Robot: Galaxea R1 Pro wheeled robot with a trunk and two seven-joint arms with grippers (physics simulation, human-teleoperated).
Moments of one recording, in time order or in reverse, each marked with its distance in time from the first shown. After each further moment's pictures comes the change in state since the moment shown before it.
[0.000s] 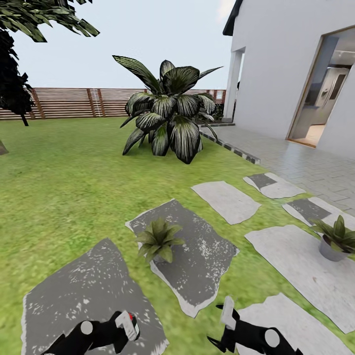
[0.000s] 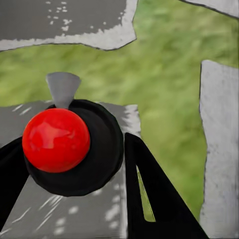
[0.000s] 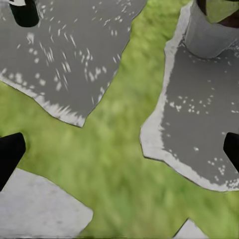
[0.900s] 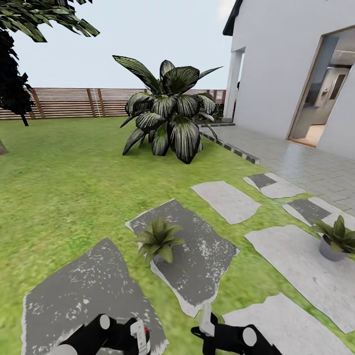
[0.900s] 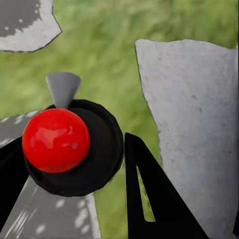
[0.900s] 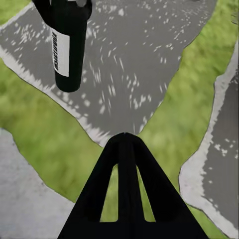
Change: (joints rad) left arm -0.036 -0.061 -0.156 0.000 -0.083 0.061 -0.144; right arm -0.014 0.099 0.078 -0.001 0.081 -0.004 0.058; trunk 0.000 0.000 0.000
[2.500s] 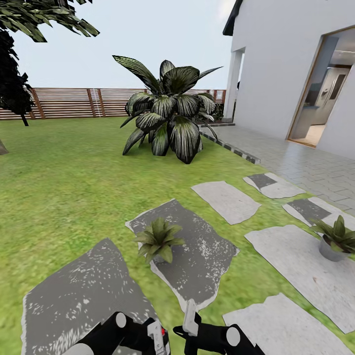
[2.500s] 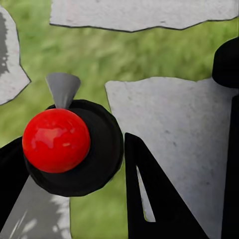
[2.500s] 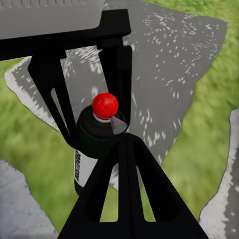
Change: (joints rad) left arm 0.002 -0.092 0.001 -0.029 -0.023 -0.014 -0.062; right arm 0.000 0.099 0.001 0.000 -0.001 0.000 0.000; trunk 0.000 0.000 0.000
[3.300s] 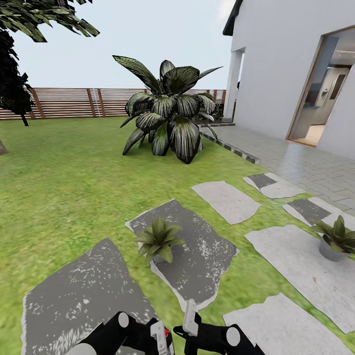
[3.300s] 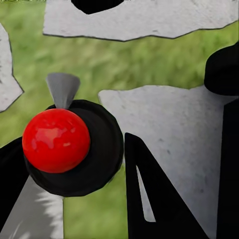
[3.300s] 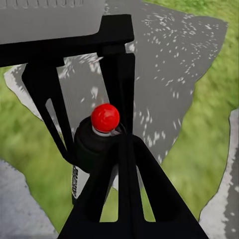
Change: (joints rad) left arm 0.000 -0.016 0.001 -0.001 0.007 -0.005 -0.018; right arm 0.000 0.000 0.000 0.000 0.000 0.000 -0.001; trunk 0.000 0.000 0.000
